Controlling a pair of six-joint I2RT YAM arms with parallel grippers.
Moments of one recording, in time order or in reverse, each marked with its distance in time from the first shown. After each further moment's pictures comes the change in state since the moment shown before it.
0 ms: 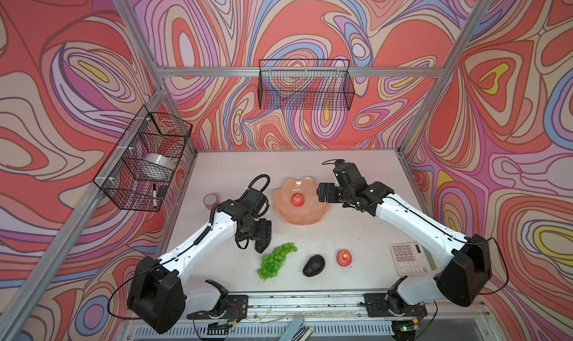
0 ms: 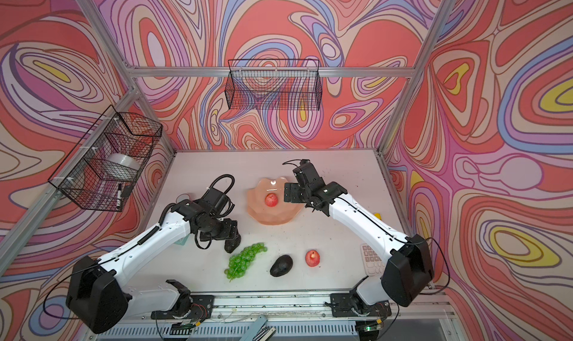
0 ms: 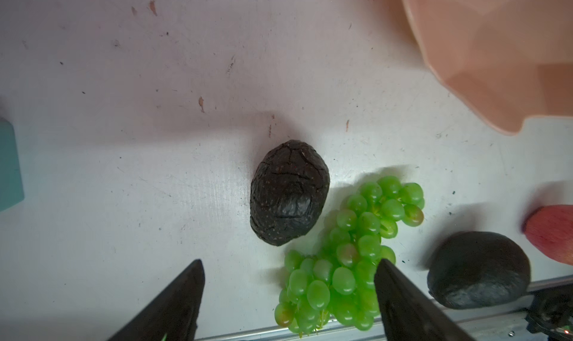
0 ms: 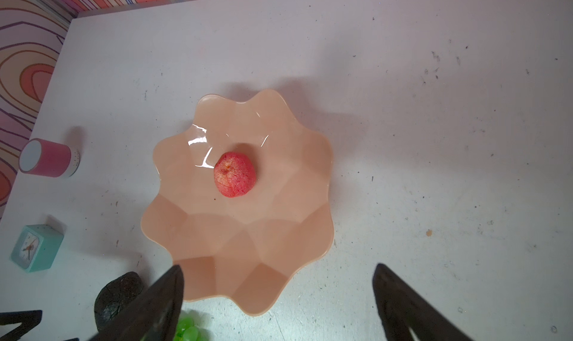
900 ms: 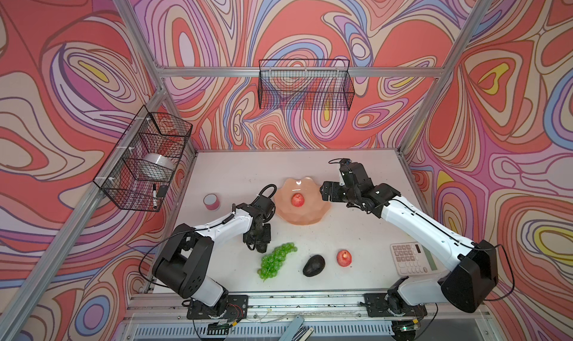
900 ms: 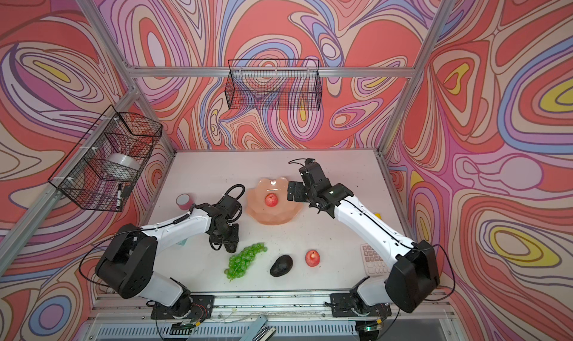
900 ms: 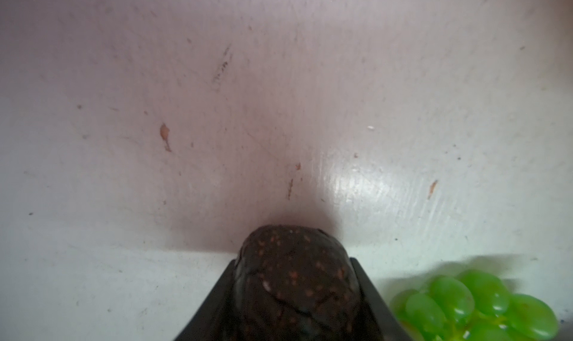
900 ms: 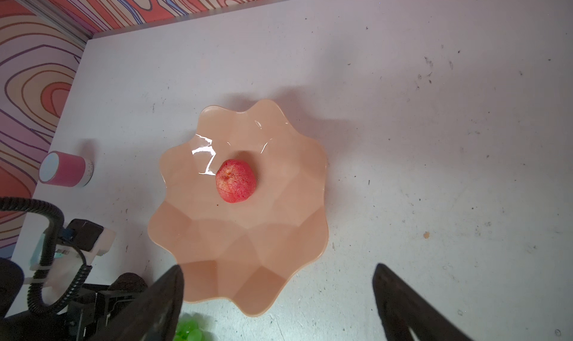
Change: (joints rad) left arm -0.005 0.229 -0.087 0.218 -0.045 -0.050; right arm -0.035 -0.048 -0.035 0.034 -0.026 0.003
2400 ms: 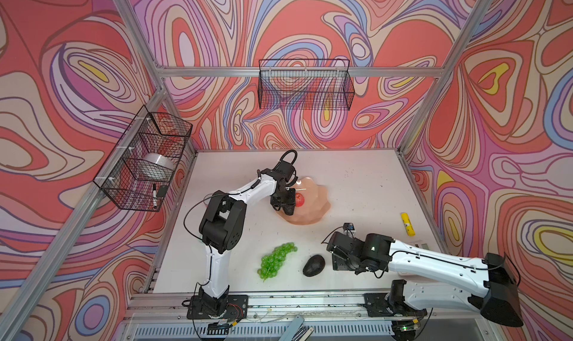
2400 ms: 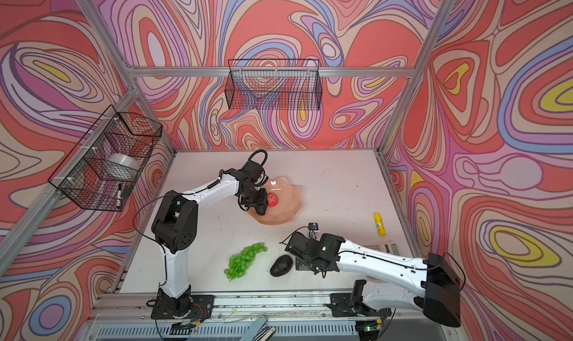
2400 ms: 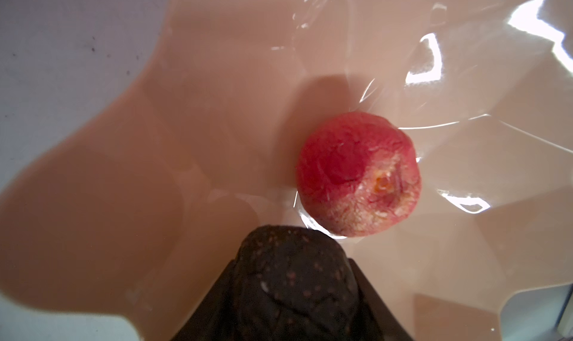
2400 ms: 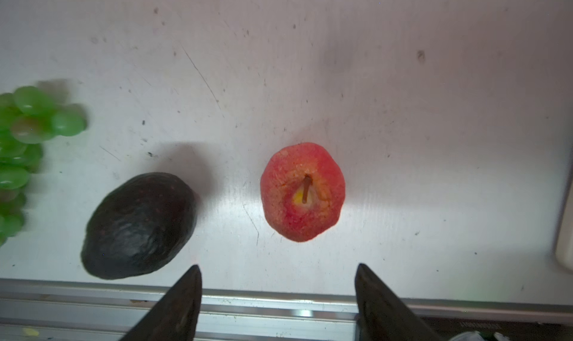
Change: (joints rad) left arm 0.000 0.491 0.702 -0.029 0.163 0.109; right arm 0.558 -0.241 -0.449 -0.399 0.127 0.627
